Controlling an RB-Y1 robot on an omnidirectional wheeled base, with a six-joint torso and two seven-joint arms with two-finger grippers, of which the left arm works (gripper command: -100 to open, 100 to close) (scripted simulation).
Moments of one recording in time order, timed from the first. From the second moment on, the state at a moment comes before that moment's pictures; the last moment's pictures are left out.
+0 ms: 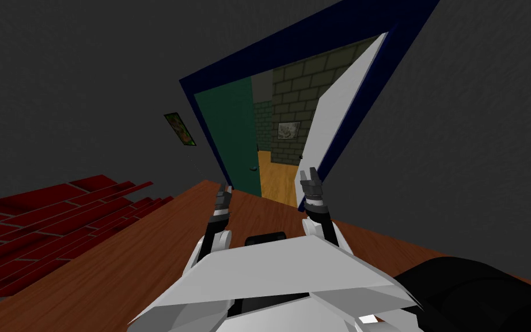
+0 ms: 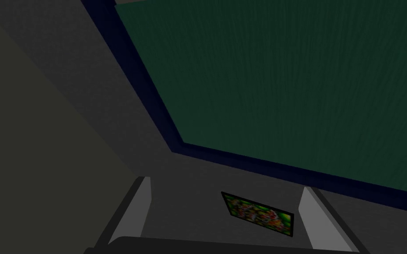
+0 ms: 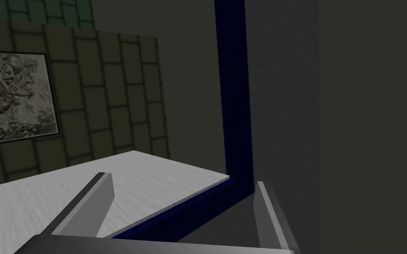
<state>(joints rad) 0.45 0.05 -0.10 -2.03 -0.02 -0.43 -0.04</state>
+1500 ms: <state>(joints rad) 0.34 0.09 -0.14 -1.70 -0.01 -0.53 -0.02</state>
